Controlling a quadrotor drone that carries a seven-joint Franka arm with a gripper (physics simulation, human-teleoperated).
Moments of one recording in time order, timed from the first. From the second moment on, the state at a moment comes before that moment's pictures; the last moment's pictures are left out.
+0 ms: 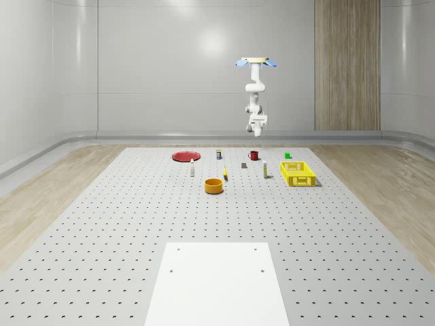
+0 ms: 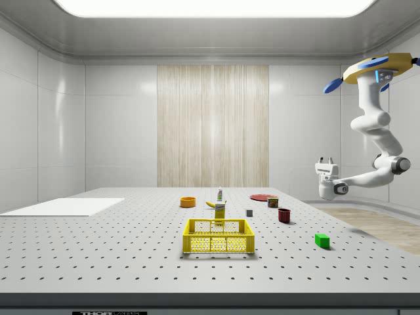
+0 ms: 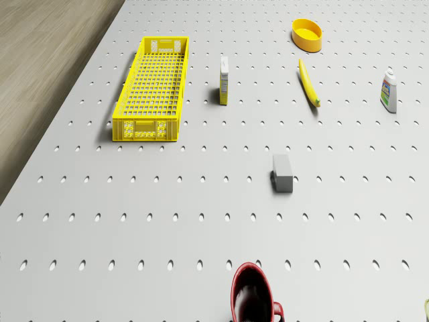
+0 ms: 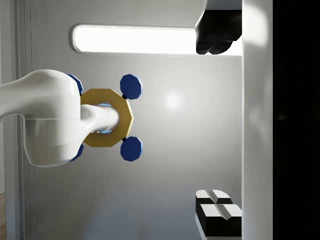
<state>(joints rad) -0.01 -0.72 0.02 -2.05 -0.01 1.38 0.78</state>
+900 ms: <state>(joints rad) -0.08 -0.74 0.25 -2.11 -0.34 1.40 0.83</state>
